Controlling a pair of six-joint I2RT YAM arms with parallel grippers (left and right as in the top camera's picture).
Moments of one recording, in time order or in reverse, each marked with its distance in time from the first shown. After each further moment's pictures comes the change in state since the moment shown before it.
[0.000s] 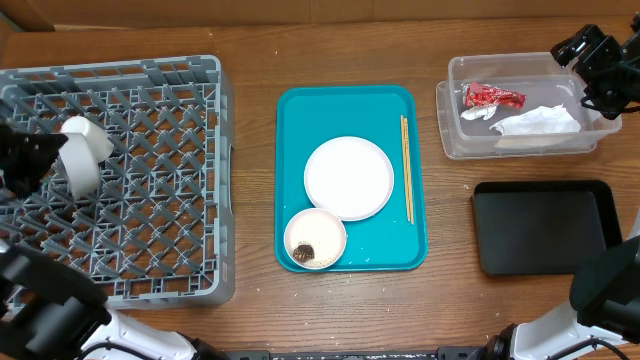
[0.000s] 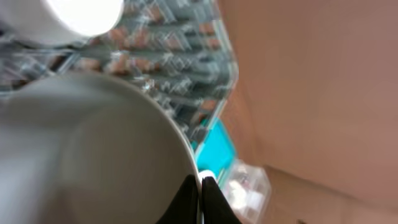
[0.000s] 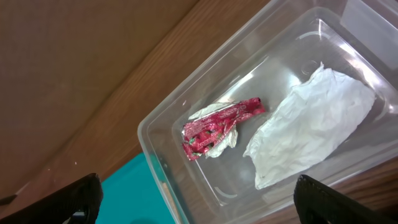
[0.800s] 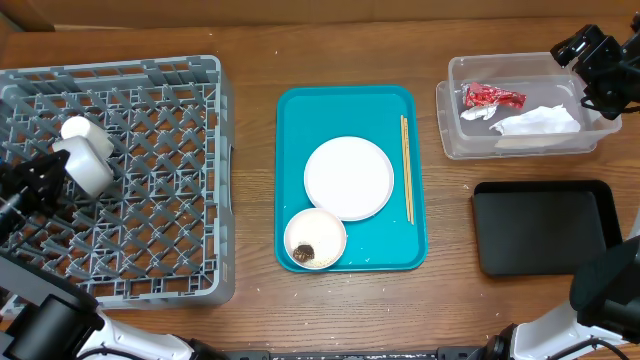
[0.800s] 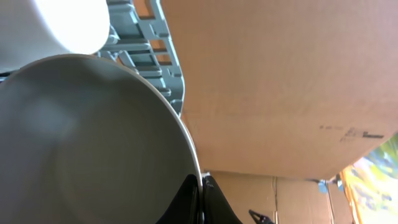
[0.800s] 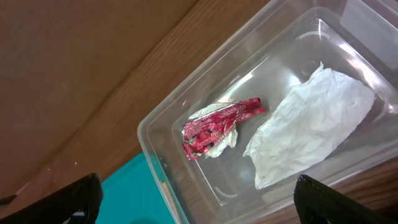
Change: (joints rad) left arm 0.115 0.000 -0.388 0.467 0.357 -0.053; right arm 0.000 0.000 0.000 0.000 0.000 0.000
